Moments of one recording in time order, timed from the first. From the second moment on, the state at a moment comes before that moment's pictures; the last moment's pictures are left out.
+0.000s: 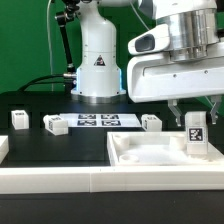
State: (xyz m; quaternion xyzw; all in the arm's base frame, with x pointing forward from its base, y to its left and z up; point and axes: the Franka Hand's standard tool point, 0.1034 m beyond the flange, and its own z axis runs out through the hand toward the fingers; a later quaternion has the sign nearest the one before) arm 0.613 0.115 0.081 -0.95 0.29 -0.02 0.10
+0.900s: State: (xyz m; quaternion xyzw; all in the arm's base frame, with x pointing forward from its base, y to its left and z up) arm 0.612 0.118 0.080 -0.92 0.38 0.00 0.11
